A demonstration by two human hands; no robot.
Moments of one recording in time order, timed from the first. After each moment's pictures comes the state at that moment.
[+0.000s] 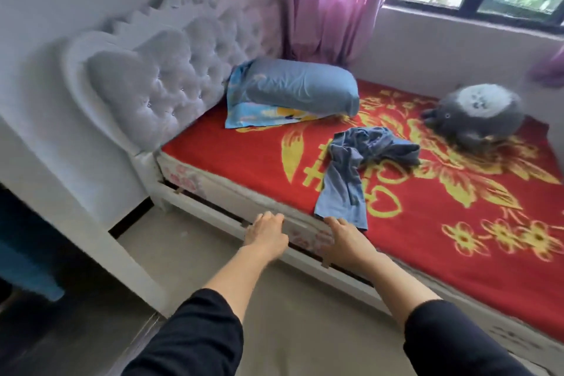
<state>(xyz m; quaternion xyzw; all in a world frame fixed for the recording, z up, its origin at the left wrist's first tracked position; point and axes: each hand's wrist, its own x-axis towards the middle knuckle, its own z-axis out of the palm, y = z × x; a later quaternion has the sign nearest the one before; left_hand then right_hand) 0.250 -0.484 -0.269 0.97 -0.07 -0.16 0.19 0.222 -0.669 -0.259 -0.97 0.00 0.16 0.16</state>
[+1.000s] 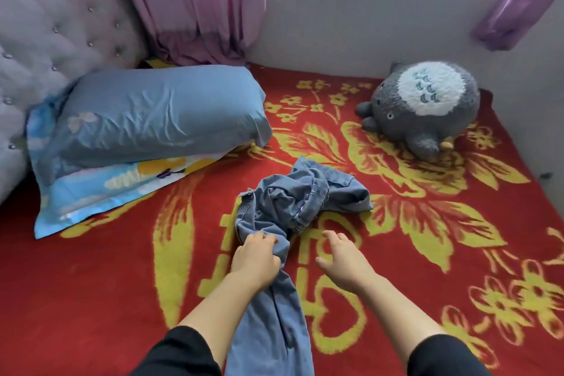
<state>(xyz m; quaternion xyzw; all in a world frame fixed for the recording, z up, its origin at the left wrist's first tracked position) 0.746 -0.844 -0.364 0.94 -0.23 -0.22 0.13 0.665 -1.017 -0.359 -0.93 0.21 0.17 0.24</state>
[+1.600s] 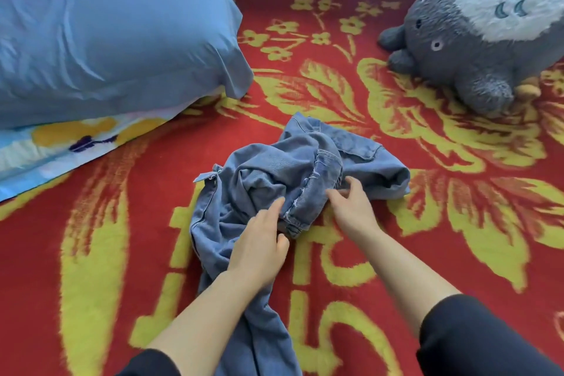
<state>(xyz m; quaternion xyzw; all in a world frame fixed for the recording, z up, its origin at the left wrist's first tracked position) 0.843 -0.942 -0.547 0.91 -0.21 -0.21 0.29 0.822 -1.125 -0.545 -0.77 0.40 0.01 0.49</state>
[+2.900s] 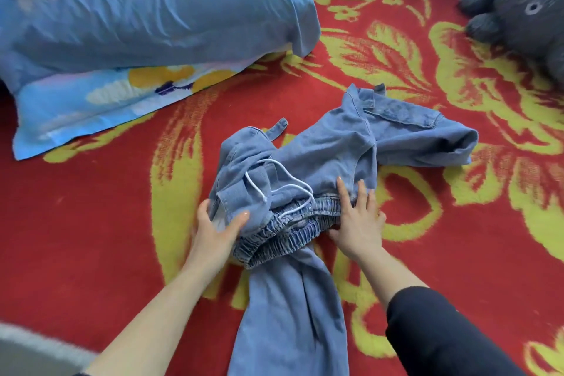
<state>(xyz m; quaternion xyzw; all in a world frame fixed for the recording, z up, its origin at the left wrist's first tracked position) 0.797 -0.765 -0.543 0.83 0.20 -0.24 0.47 0.755 -1.021 -0.599 -0.96 0.20 0.20 0.09</state>
